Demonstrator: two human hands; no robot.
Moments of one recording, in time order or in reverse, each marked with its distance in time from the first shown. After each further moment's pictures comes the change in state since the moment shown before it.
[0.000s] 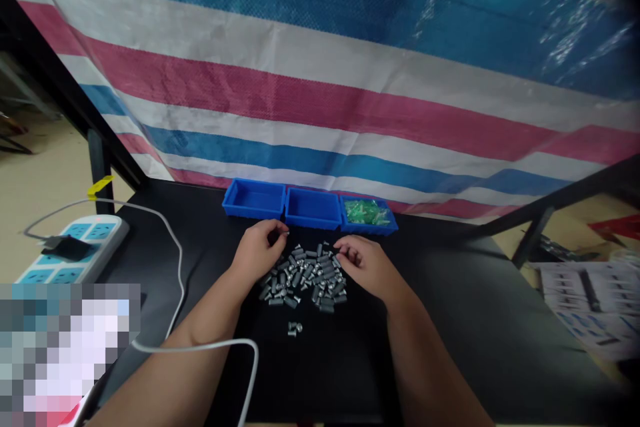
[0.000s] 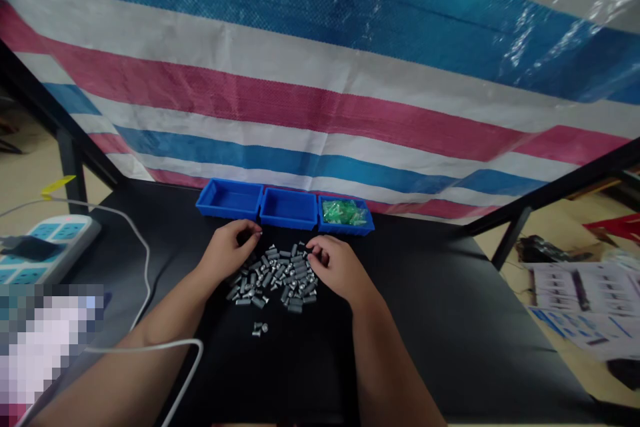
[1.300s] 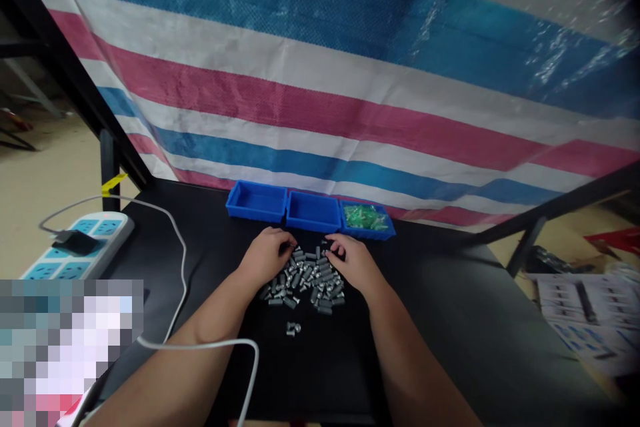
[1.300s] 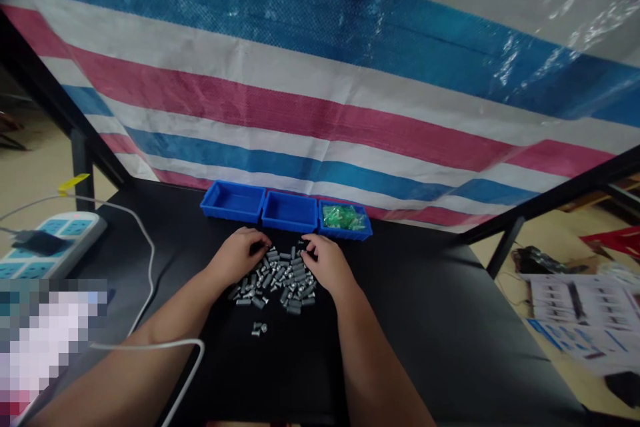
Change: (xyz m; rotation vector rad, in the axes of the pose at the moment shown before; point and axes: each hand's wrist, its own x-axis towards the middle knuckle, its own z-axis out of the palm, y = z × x) left_hand -0.001 -0.006 0.014 0.124 -0.163 0.169; right_hand 0.018 0.018 0.028 -0.100 0.041 0.060
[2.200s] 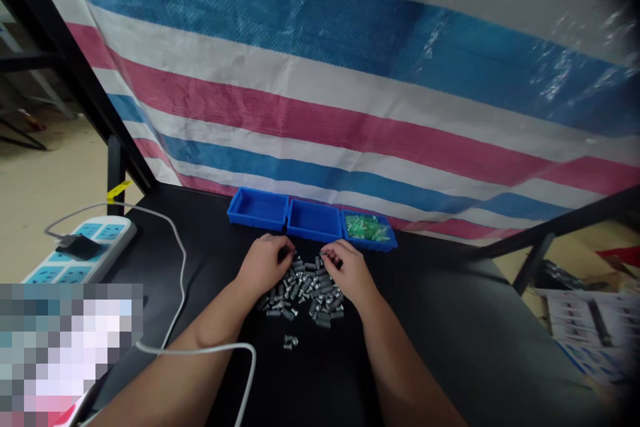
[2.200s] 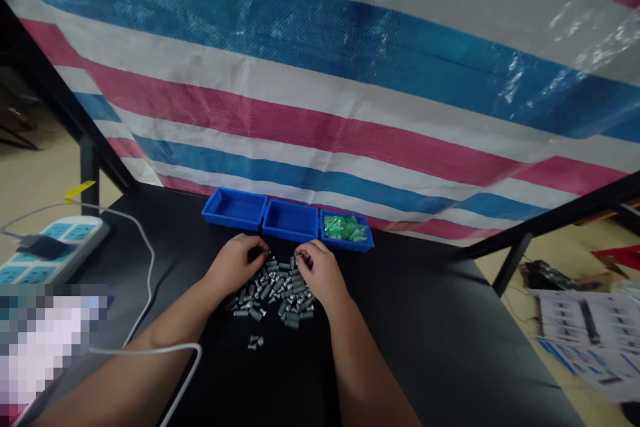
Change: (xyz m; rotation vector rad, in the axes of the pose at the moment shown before) left_hand 0.000 0.012 -0.008 0.012 0.058 -0.086; right_hand 0.007 -0.014 0.004 0.133 0.075 -0.118
